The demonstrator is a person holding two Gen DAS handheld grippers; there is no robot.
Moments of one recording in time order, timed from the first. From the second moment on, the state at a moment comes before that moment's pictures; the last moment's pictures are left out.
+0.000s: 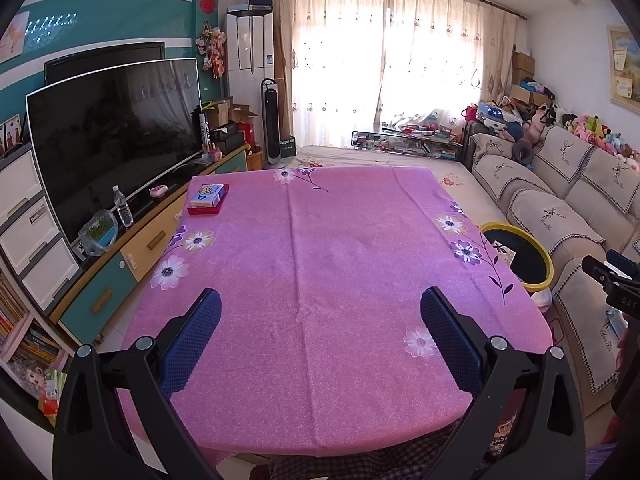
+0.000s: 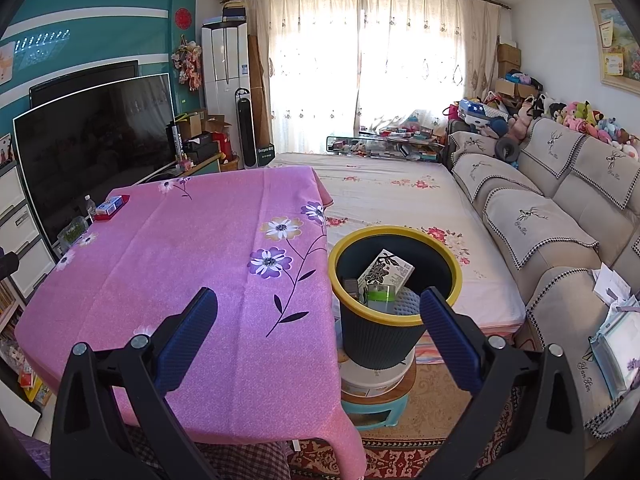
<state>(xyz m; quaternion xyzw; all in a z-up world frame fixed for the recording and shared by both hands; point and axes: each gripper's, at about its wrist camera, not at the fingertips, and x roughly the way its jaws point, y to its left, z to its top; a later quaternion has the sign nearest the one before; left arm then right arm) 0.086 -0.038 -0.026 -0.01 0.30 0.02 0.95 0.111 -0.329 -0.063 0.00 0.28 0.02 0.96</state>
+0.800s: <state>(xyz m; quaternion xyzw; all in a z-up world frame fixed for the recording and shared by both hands) 0.141 -0.020 -0.037 -0.01 0.31 0.01 0.95 0.137 -0.312 -0.068 0.00 0.29 0.06 0.95</state>
